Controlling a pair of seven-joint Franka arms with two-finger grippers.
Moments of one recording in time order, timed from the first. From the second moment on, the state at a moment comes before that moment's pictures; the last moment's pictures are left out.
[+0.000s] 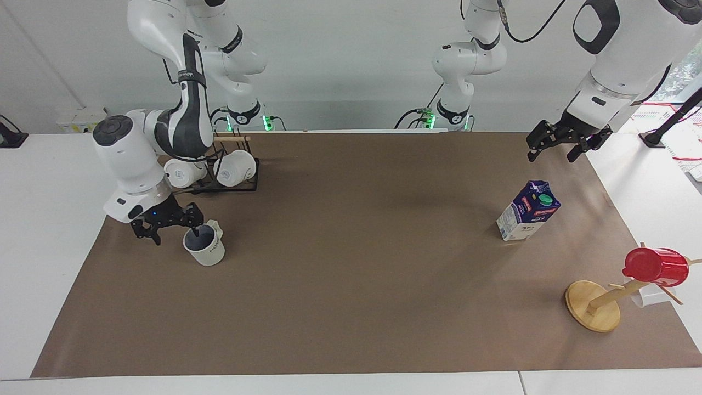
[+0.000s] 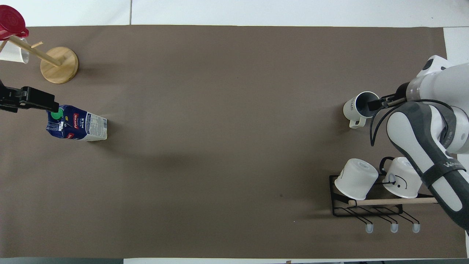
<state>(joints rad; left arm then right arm) 0.01 0.02 -0.06 -1.58 -0.03 1.58 0.05 -0.07 0.19 -0.02 -2.01 0.01 2.34 -0.35</state>
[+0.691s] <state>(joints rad) 0.01 0.02 -0.06 -1.58 -0.03 1.58 0.05 -0.07 0.20 -0.02 -2.07 0.01 2.41 -0.35</state>
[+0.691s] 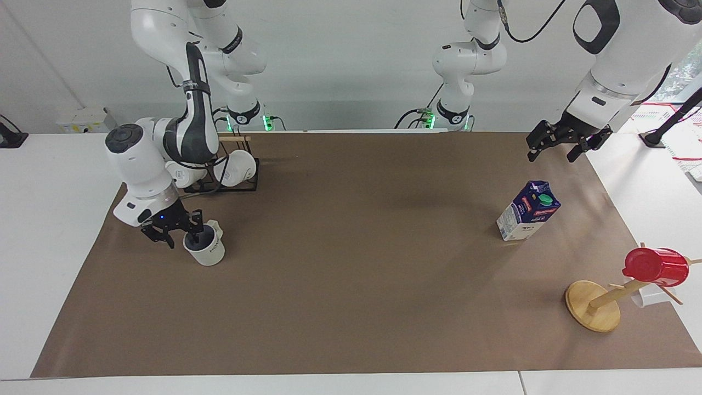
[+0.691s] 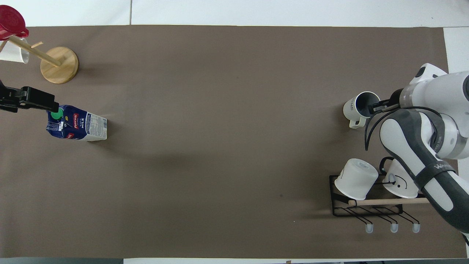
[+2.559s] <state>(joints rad) 0.07 0.00 -0.05 -1.82 -0.03 1.89 0.06 0.28 0.18 0.00 -1.85 0.01 2.14 0.08</state>
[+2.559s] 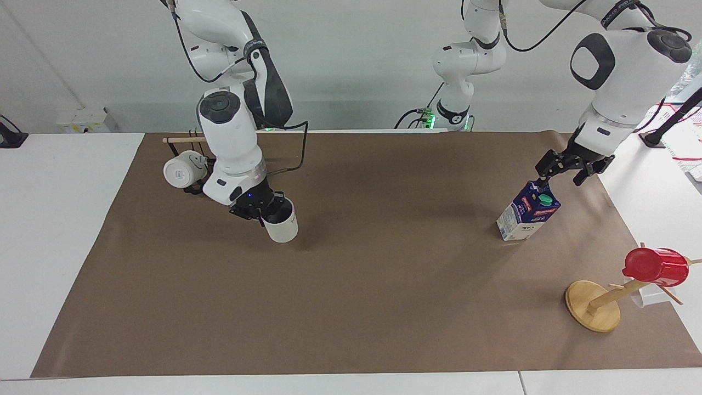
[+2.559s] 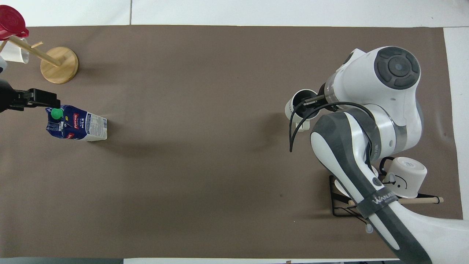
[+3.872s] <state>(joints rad) 0.09 0.01 -0.06 -1.89 -0.03 2.00 0.06 0.46 0.22 0.00 -1.92 -0.05 2.28 0.32</state>
